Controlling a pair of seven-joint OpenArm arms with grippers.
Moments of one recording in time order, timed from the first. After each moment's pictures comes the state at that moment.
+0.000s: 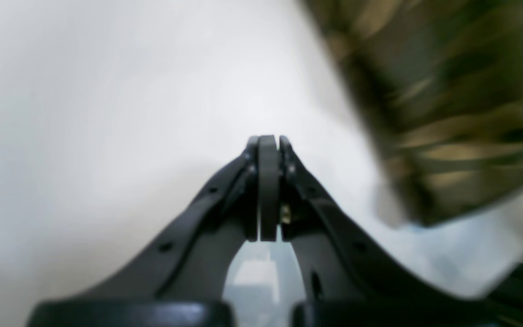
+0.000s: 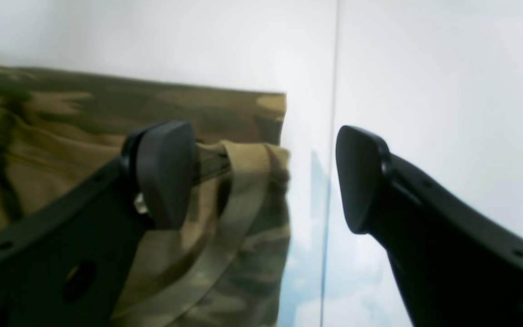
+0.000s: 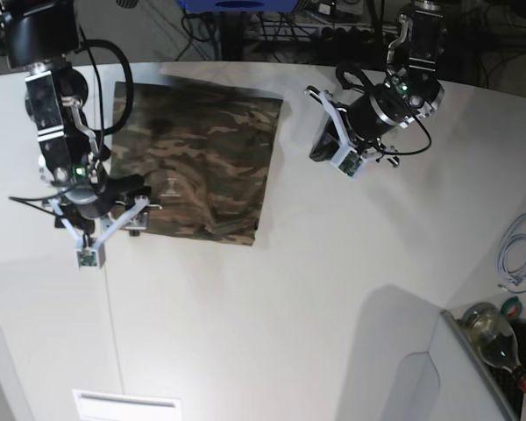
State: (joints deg) left arm 17.8 -10.6 -0.6 85.0 4.6 -36.0 12.6; right arm -3.5 12.0 -10.3 87.7 12.8 -9.4 -36.9
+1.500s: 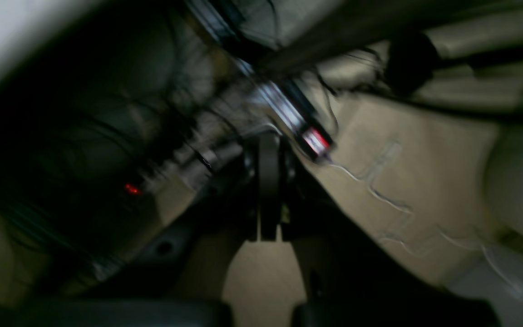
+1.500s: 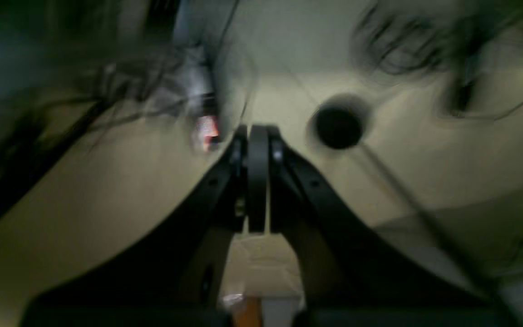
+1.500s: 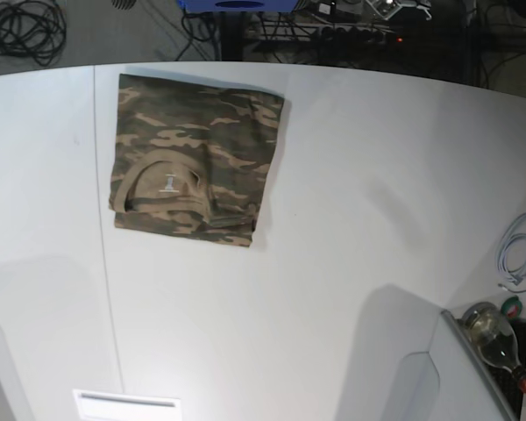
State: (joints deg) left arm 52.5 -24.1 -0.8 91.0 -1.0 -35.8 11.8; right arm -64.8 12.0 -5.9 104.6 13.2 -8.8 -28.4
